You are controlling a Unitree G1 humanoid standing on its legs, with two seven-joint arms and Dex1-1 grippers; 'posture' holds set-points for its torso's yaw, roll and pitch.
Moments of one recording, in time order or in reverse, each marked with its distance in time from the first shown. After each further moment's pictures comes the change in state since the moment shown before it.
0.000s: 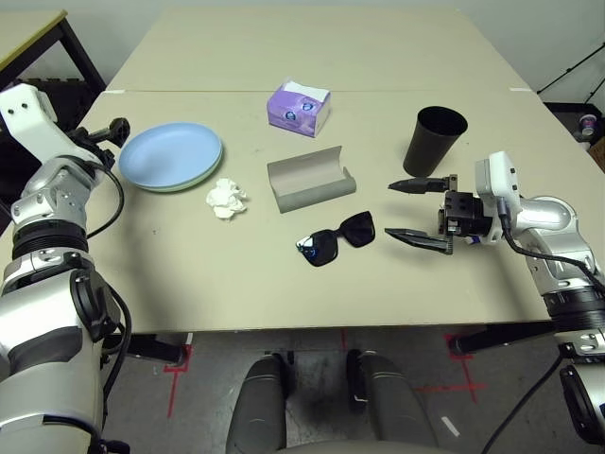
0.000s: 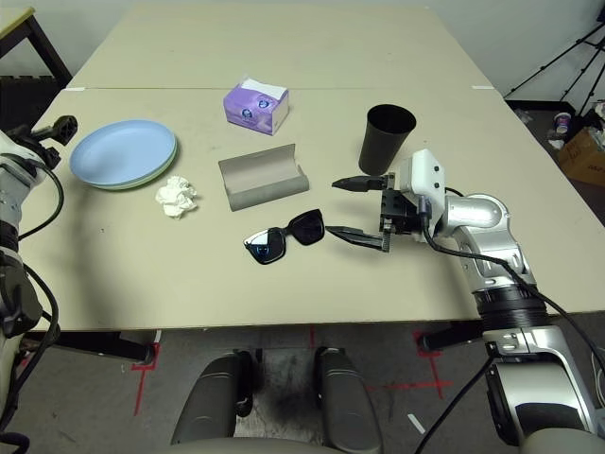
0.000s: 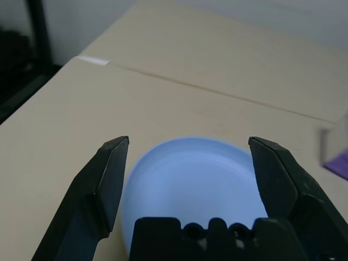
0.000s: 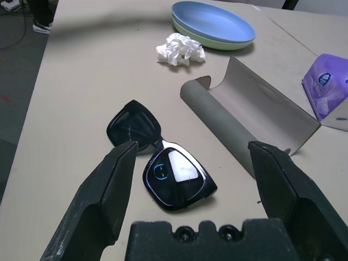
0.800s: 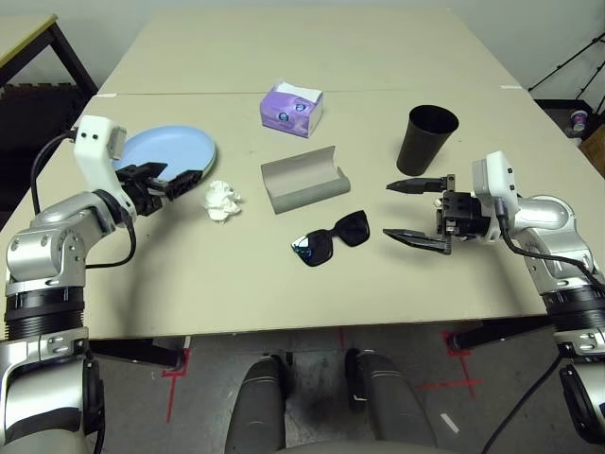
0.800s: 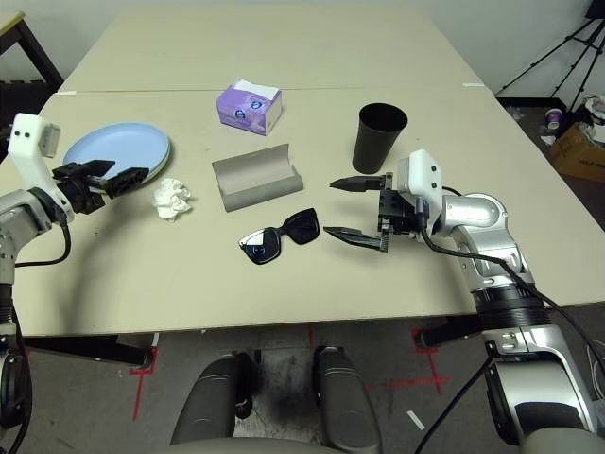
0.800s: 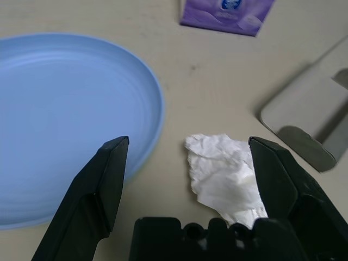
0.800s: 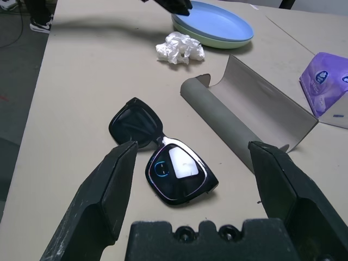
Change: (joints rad) left arm 0.424 -0.016 -0.169 -0.665 -0.092 0.352 -0.229; right arm -0.004 -0.001 0.012 -0.003 0.000 0.002 -0.003
